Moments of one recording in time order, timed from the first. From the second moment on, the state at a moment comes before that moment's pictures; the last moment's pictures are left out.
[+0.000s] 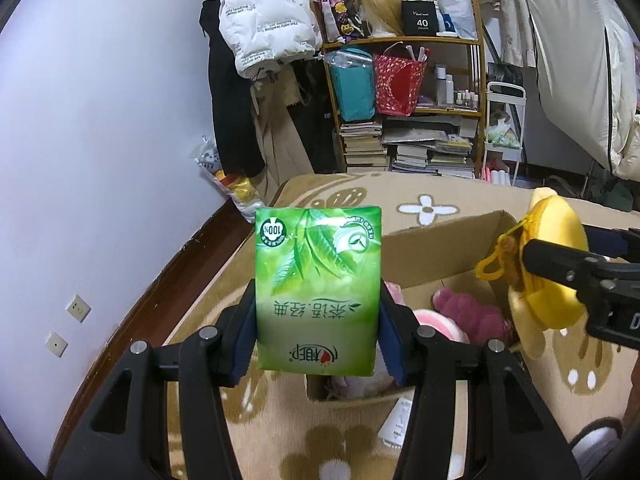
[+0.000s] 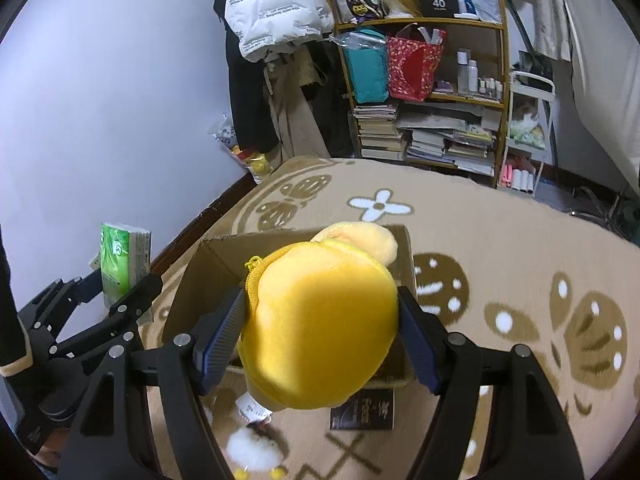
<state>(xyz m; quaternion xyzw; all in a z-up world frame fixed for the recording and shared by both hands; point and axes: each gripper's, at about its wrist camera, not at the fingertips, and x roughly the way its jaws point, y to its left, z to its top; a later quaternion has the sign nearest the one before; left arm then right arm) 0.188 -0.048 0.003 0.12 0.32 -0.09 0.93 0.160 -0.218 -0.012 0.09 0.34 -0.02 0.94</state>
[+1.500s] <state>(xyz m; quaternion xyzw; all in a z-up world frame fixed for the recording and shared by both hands) 0.211 -0.057 -0.035 0.09 0.34 -0.11 0.93 0.186 -0.232 -0.054 0.10 0.35 -0.04 0.93</state>
